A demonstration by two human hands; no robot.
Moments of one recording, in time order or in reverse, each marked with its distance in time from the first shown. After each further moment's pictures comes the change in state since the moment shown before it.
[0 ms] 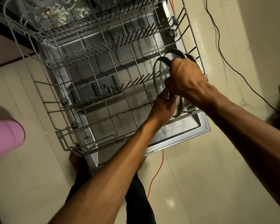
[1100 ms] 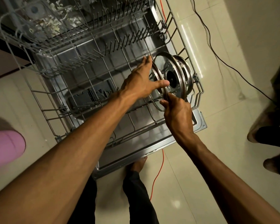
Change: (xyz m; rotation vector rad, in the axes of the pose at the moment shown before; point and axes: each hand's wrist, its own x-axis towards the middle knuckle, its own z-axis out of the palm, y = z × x) left_hand 0.038 0.050 -0.059 0.707 -0.020 0.202; right_hand -0.060 0.009 0.092 0.661 0.297 0.229
